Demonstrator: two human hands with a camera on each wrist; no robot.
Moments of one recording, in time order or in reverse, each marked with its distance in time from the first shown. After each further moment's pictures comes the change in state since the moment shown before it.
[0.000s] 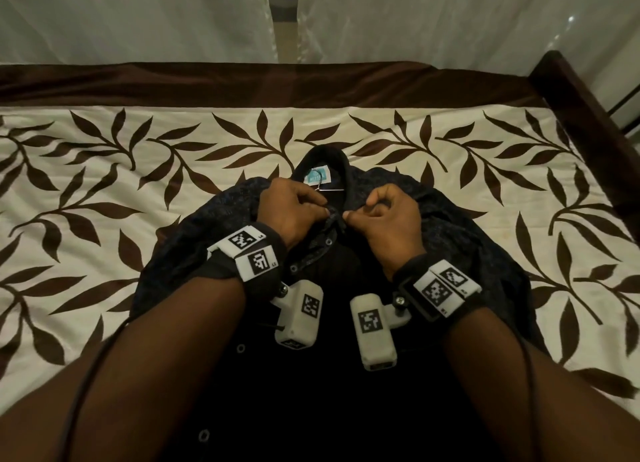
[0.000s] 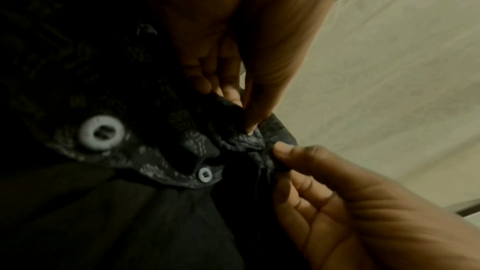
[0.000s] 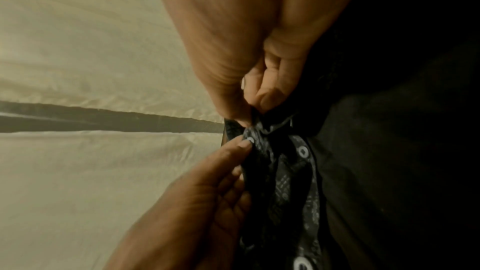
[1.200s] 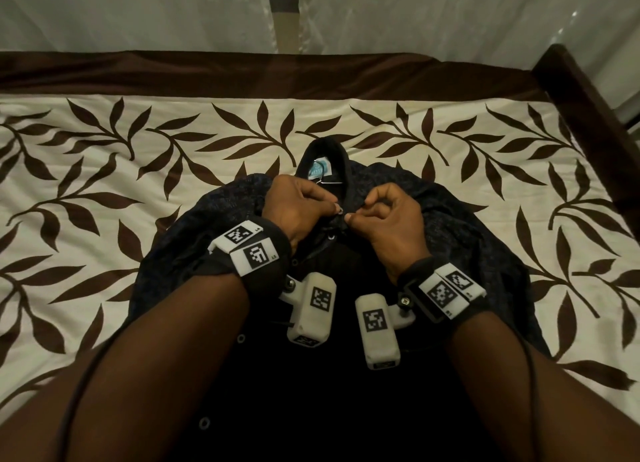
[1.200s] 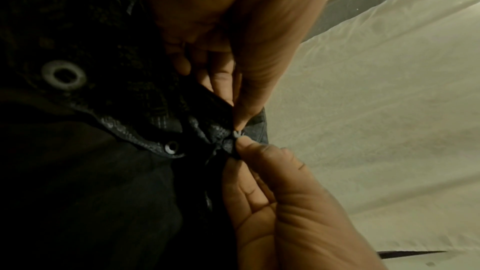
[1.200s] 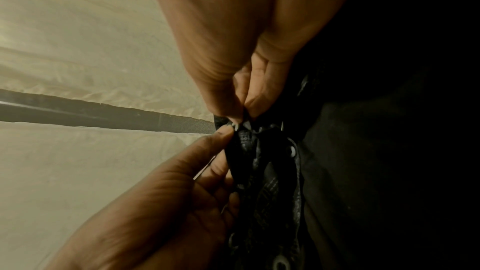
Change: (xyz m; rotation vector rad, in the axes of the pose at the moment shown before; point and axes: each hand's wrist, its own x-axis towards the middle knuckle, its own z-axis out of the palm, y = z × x) left_hand -0.011 0.008 0.006 -0.240 -0.059 -0.154; right_hand -0.012 0.005 -0.003 0.100 -0.063 0.004
